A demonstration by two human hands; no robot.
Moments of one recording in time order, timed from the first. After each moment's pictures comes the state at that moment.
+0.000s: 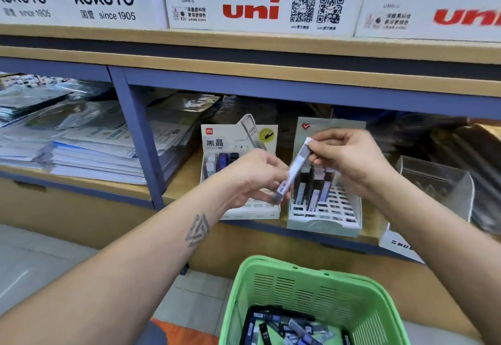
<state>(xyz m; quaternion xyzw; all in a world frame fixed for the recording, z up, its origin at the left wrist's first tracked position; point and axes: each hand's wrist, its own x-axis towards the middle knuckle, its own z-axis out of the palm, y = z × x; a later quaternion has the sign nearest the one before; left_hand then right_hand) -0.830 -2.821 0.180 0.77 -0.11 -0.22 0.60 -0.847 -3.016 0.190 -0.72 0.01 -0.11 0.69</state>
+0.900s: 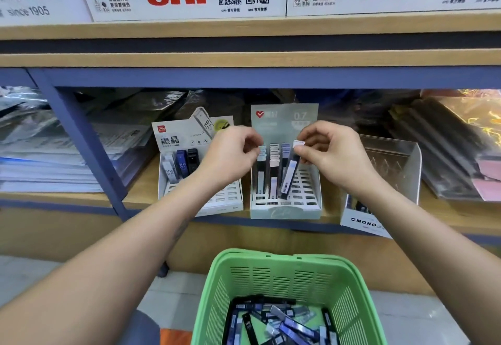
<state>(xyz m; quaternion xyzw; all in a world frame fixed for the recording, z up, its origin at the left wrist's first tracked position) -0.814 -2.875 0.174 0.90 -0.27 0.13 0.31 -0.879 -3.081 0.165 -0.85 -0.05 -0.24 0.47</state>
